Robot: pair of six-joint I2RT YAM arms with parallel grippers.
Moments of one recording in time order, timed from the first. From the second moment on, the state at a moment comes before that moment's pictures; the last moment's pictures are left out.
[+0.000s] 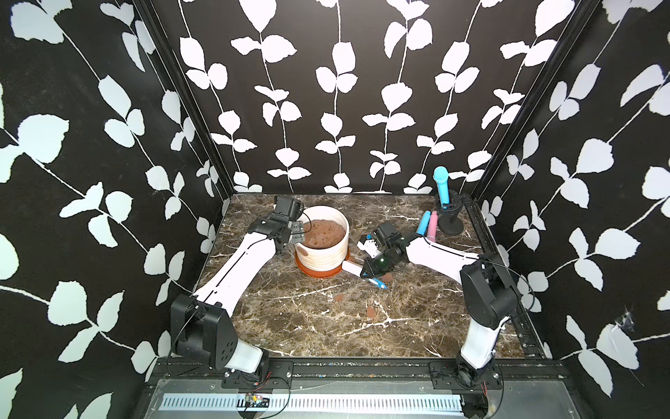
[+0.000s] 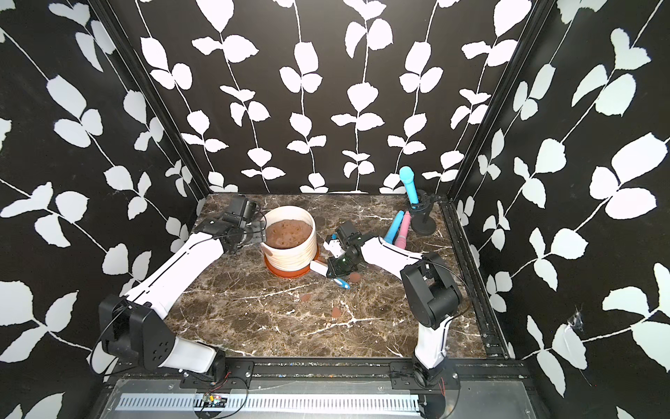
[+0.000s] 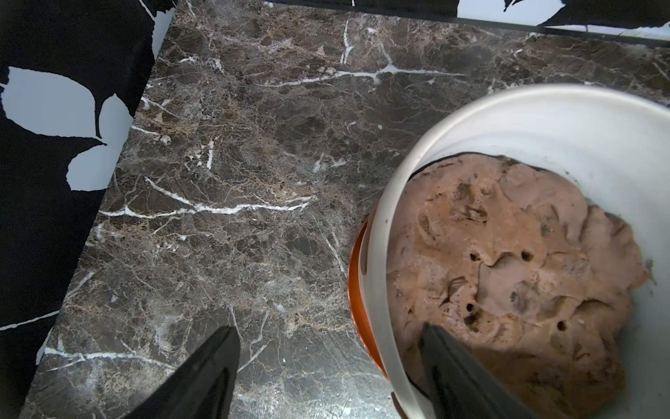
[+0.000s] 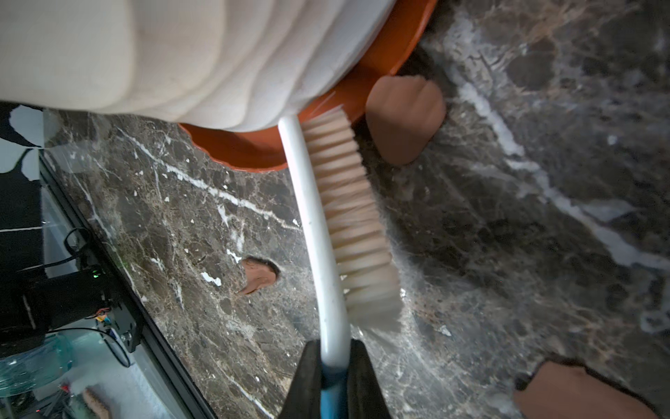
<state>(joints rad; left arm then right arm) -0.35 1.46 1.30 -0.79 -0.35 -0.38 0.59 1.84 1.26 -0.63 -0.52 0.20</state>
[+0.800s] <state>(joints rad) -0.33 1.46 1.29 -0.78 -0.33 -0.36 0.47 1.57 1.08 -0.68 -0.46 0.17</state>
